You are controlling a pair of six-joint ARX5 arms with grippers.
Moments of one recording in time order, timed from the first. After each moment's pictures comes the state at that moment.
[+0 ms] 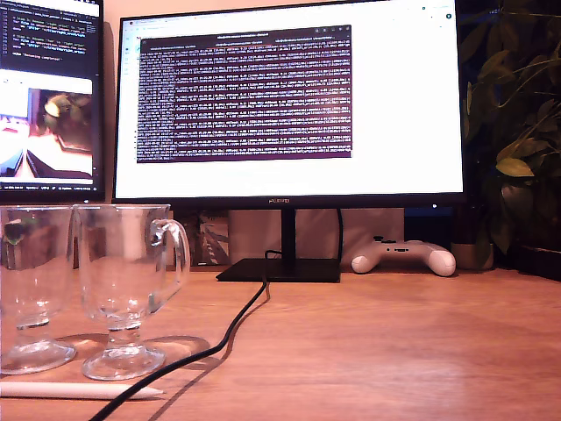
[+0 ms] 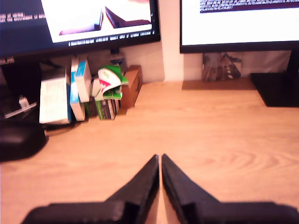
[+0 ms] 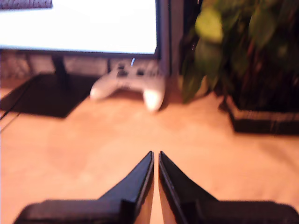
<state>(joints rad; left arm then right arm) -0.04 0.05 0.04 -0.16 -0.06 -0.02 -0.07 0.89 0.10 0.59 -0.20 -0.01</state>
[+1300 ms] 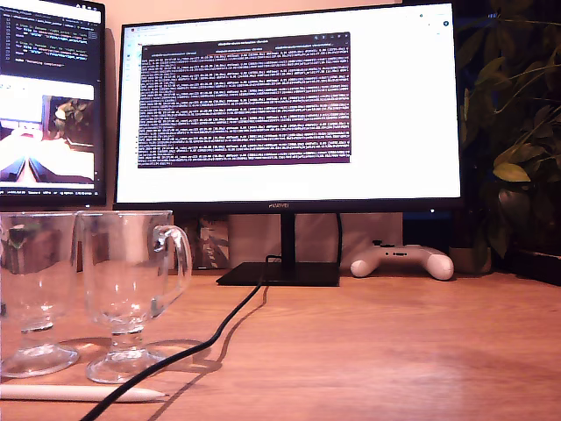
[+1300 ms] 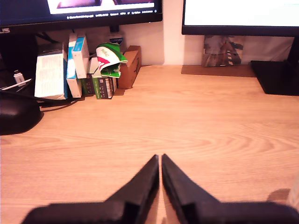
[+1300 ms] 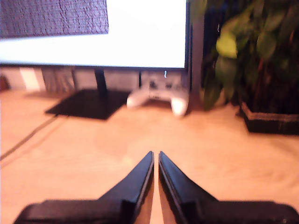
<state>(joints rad) -0.04 0.00 0.01 -0.21 -0.06 -0.07 -0.07 0.01 0.01 -0.13 -0.28 0.00</state>
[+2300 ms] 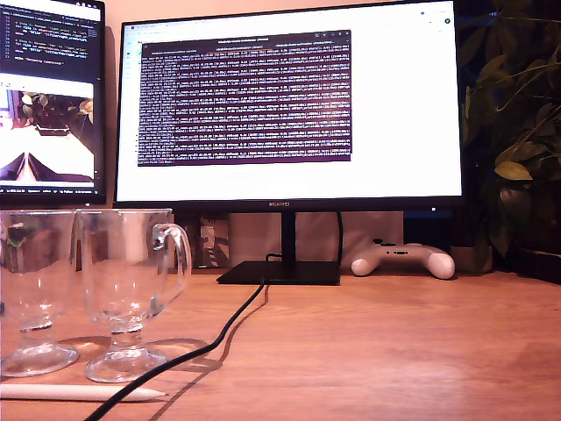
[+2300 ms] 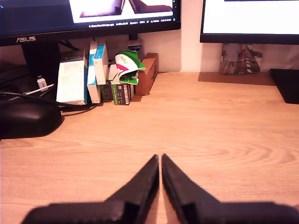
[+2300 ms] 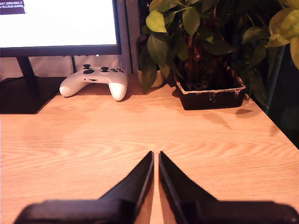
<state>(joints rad) -0.04 0.00 0.01 -0.21 -0.13 -0.07 -0.07 0.01 0.01 -0.17 -0.02 0.00</state>
